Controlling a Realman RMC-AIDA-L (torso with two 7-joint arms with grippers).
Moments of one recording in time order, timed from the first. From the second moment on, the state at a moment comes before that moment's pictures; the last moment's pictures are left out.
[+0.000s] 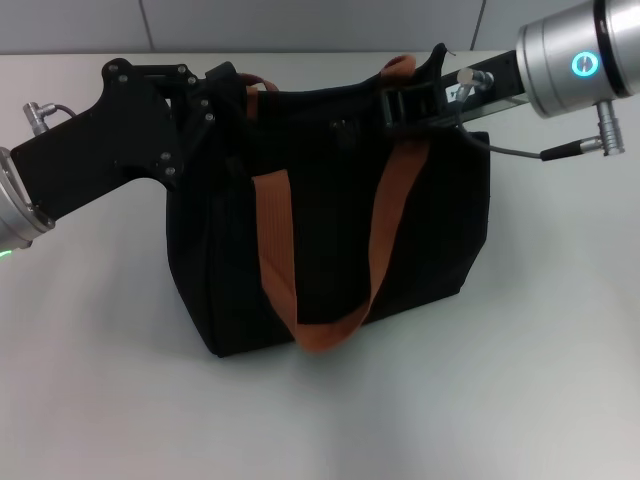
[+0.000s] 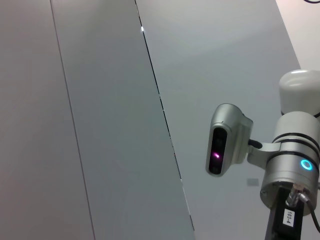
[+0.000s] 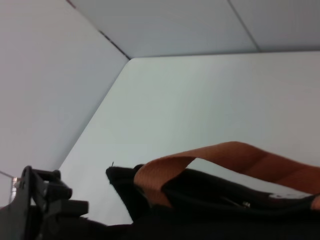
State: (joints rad) left arm -0.53 -2.07 0.61 0.42 1.60 1.74 -0.69; right arm 0.69 2.08 -1.23 -1.23 -2.09 -1.43 2.84
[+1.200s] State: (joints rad) left arm -0.52 -2.07 0.58 0.42 1.60 1.75 -0.69; right arm 0.45 2.09 -1.09 -1.58 -2.09 -1.39 2.84
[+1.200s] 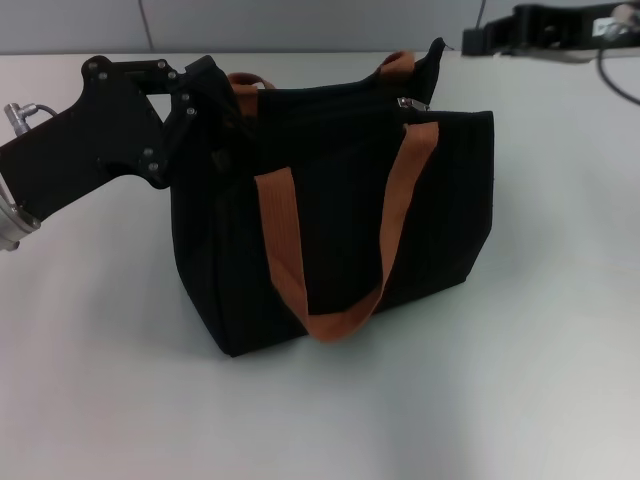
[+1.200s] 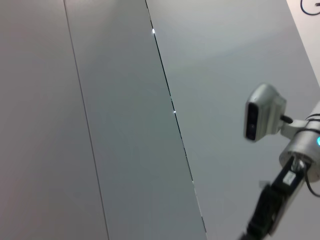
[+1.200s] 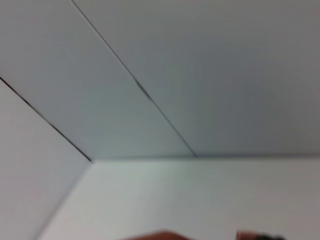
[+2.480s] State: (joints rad) left arm -0.43 -1.98 0.62 0.50 1.81 1.70 -1.19; right arm 0.43 2.03 -0.73 -0.59 -1.86 -1.91 1.15
